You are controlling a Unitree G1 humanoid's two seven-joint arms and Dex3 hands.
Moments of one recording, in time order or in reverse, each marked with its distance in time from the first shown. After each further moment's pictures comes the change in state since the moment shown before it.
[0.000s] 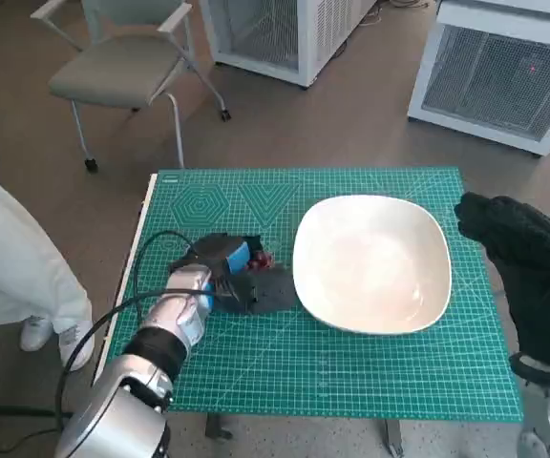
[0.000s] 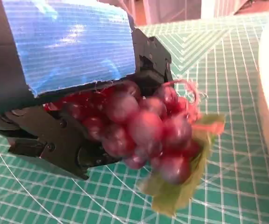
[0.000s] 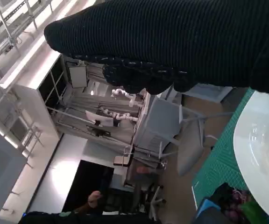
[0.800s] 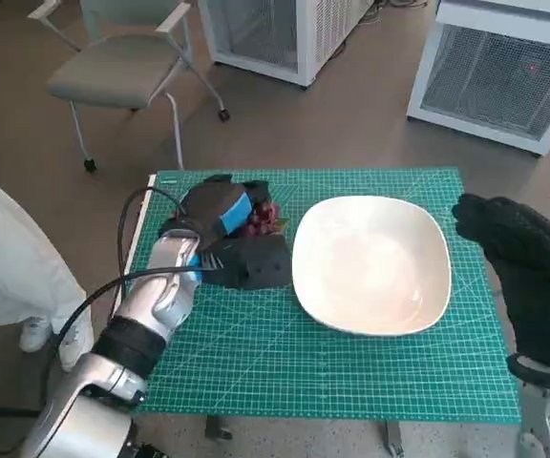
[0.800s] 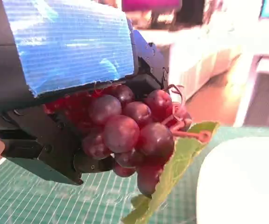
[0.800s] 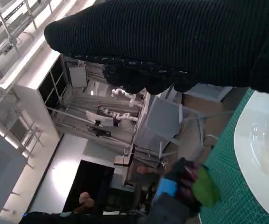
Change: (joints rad) left arm 0.073 0.144 0.058 -0.552 0.016 0.067 -0.020; right arm 0.000 0.009 0.003 -0.002 -0.002 0.001 -0.004
